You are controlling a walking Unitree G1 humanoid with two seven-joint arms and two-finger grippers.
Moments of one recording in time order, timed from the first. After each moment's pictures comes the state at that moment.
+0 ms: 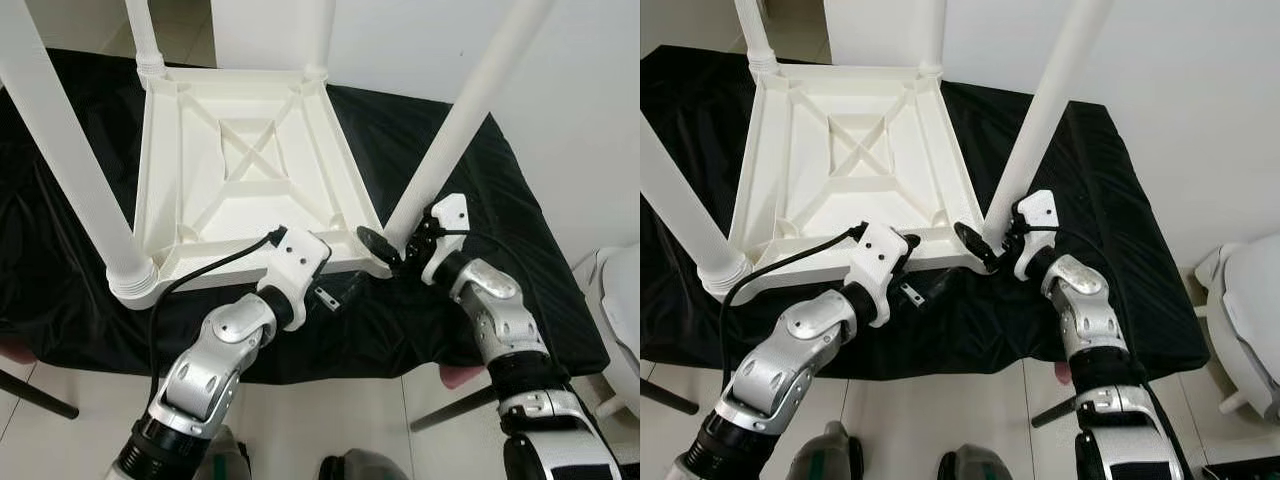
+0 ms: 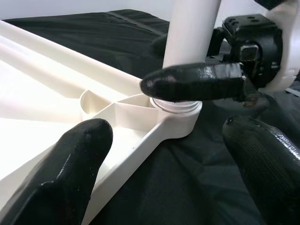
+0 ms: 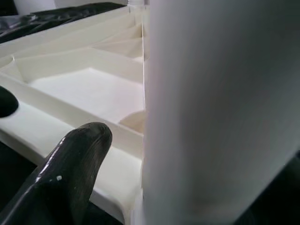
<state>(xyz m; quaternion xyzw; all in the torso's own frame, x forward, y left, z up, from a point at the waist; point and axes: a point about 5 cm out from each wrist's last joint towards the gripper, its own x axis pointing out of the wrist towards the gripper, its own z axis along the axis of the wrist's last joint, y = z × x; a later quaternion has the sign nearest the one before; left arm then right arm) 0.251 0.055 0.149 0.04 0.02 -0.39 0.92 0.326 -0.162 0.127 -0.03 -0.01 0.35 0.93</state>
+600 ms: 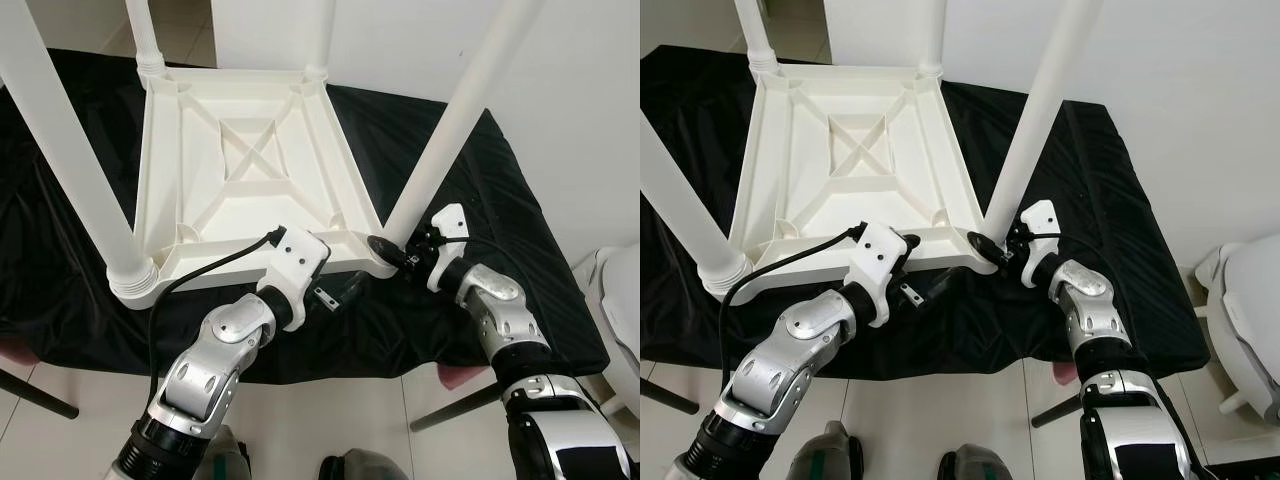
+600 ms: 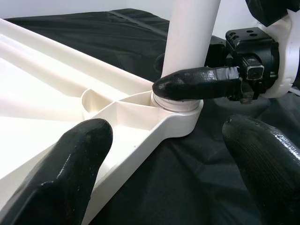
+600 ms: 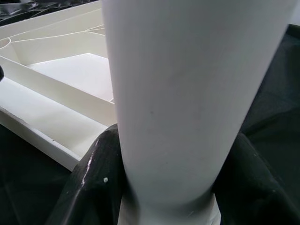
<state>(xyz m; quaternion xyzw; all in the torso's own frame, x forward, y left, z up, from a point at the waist) 0.251 0.056 0.149 0.04 0.03 -0.39 0.92 0.331 -0.173 0.113 -0.03 0.01 0.36 0.93</state>
